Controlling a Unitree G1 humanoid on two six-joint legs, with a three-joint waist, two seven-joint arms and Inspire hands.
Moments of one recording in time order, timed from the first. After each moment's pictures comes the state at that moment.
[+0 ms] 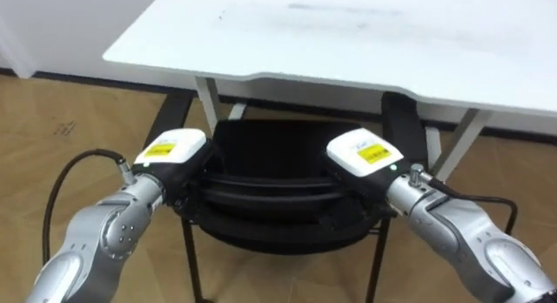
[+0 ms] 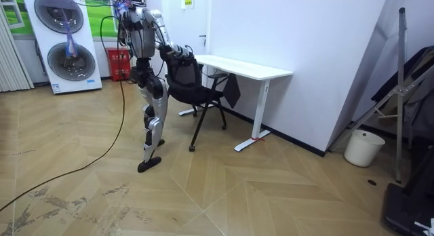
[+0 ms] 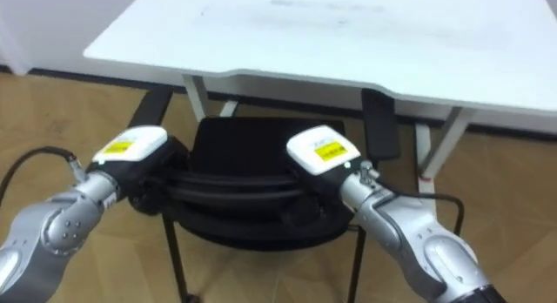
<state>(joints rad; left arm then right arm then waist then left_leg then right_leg) -0.06 0.46 -0.18 0.00 0.82 0.01 -0.36 -0.15 -0.53 0.39 0.10 -0.96 -0.18 0.18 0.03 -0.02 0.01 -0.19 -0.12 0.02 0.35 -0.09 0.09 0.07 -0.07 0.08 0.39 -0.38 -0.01</state>
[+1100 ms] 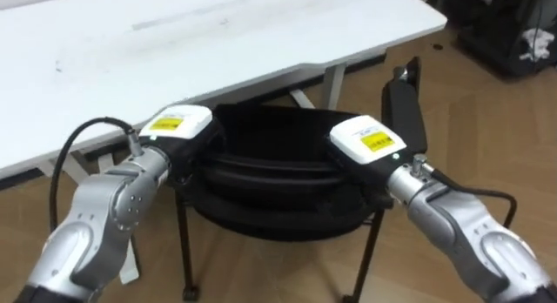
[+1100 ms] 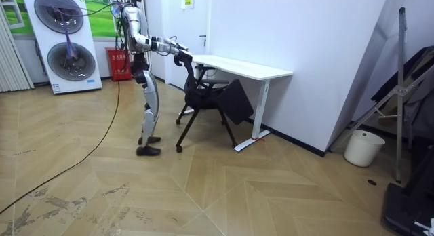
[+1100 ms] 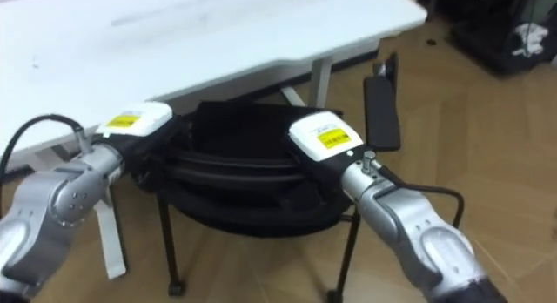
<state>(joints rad) -0.16 0.50 -0.26 -0.03 0.88 0.06 -0.43 -0.12 -0.51 0.37 0.13 -0.95 -0.18 0.14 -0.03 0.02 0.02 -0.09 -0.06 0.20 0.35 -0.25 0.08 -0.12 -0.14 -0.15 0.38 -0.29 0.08</state>
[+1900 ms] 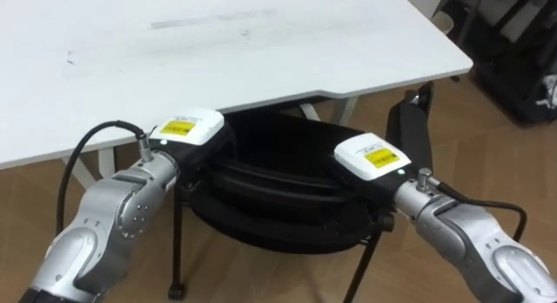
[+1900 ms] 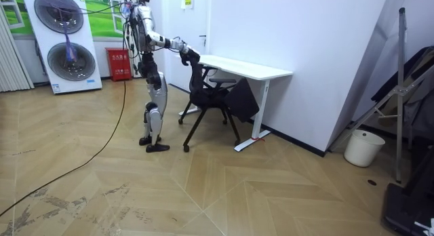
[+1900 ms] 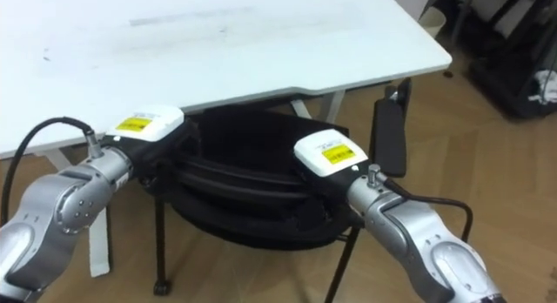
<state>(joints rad) -0.15 0.48 -0.27 -0.03 0.90 0.04 -0.40 -0.10 -0.54 0.35 0.06 -0.95 -0.18 0.26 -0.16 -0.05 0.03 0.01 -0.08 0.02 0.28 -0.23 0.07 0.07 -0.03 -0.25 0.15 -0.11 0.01</state>
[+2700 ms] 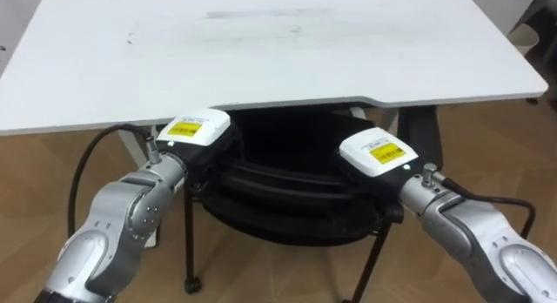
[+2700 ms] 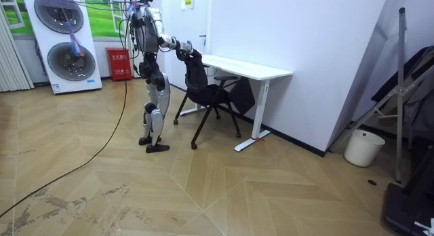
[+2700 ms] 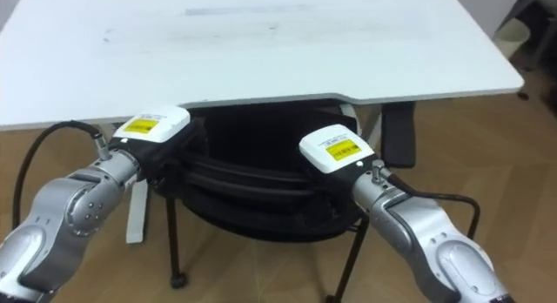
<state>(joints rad) -0.15 0.43 -0.27 -0.02 0.92 0.04 -0.40 -0.10 -0.56 0.35 0.01 -0.99 -0.14 0.28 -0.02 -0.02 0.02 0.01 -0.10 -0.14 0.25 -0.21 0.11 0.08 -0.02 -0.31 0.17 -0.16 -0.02</state>
